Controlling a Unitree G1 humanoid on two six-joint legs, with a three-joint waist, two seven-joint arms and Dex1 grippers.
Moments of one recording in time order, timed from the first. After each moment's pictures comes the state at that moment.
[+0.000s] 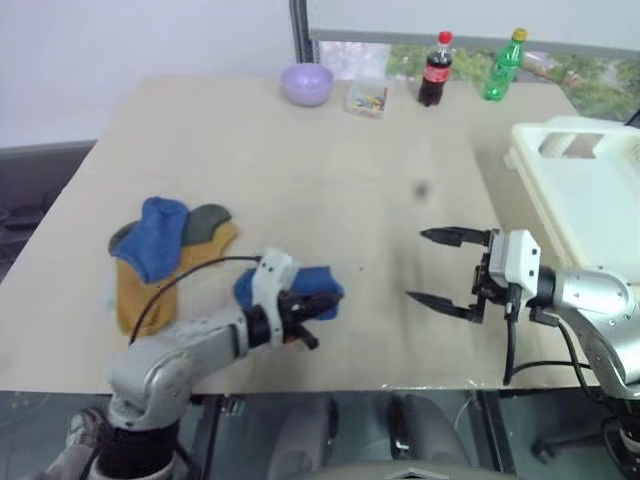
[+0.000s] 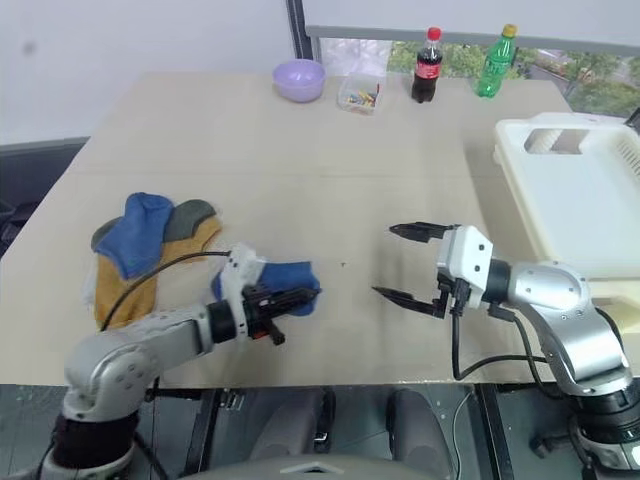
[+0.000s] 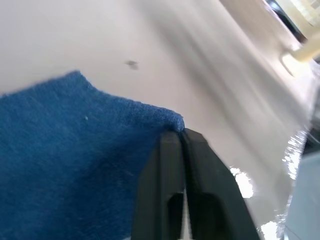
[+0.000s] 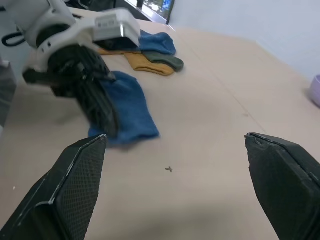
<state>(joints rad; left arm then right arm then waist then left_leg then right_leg) -0.16 0.44 0.02 -0.52 -0.83 1.13 -0.43 -0.16 -0.69 0.02 -0.48 0.44 0.22 0.94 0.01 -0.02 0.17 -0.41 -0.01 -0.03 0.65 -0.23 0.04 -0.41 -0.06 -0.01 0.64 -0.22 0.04</state>
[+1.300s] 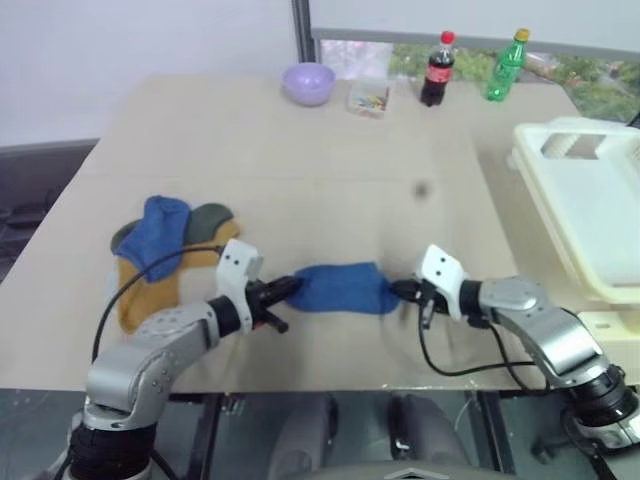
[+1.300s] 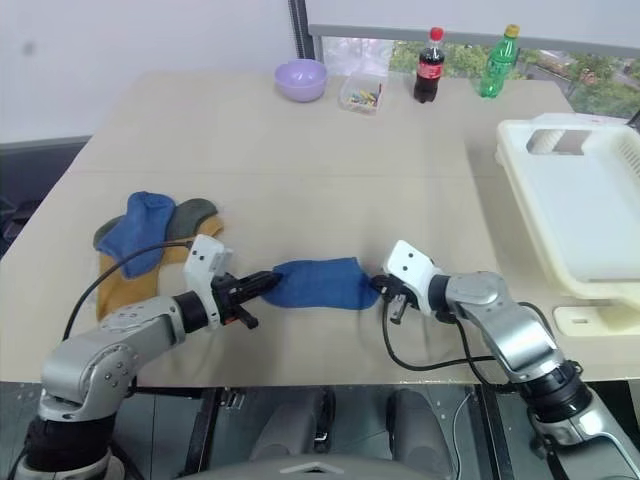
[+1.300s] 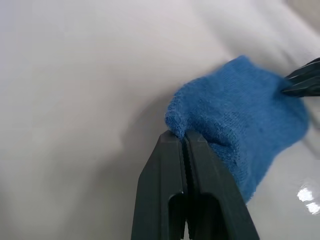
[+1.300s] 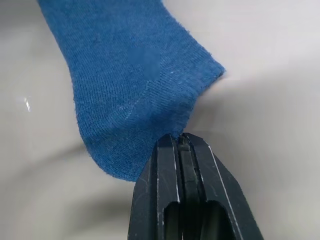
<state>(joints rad) -0.07 0.56 0.11 -0.50 -0.66 0.95 -0.48 -0.28 -0.62 0.29 -0.36 0.21 0.62 0.78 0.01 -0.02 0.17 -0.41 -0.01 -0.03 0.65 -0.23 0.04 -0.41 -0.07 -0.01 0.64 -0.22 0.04</state>
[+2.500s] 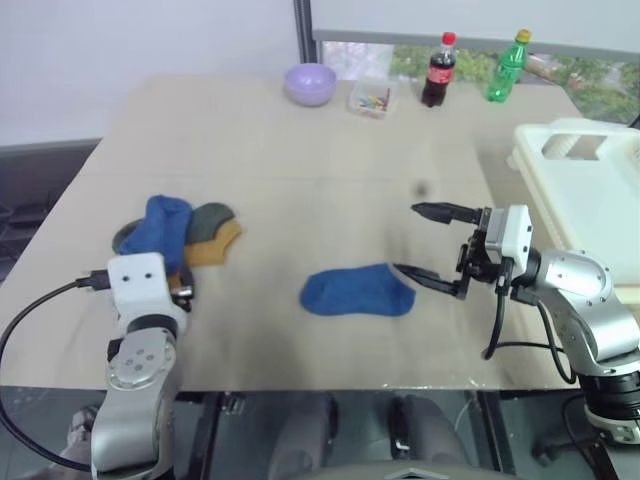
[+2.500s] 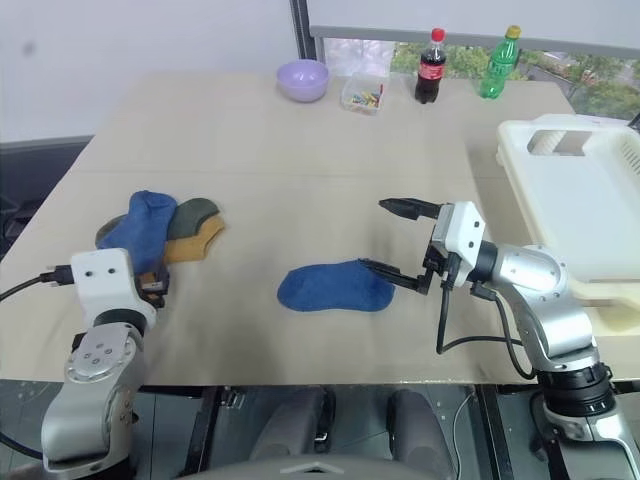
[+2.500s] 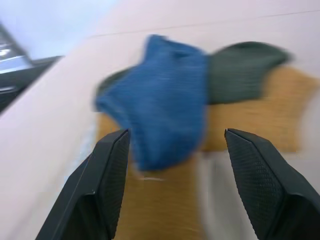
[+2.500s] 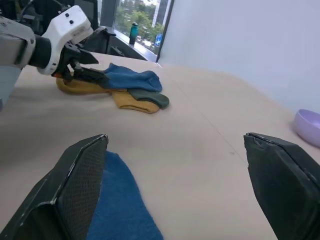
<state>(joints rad) 0.11 0.28 0.34 -0.63 -0.08 0.73 0.16 -0.29 -0.55 0.03 -0.35 0.43 0.14 0.97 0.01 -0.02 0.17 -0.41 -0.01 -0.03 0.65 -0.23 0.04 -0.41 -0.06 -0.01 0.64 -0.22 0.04</state>
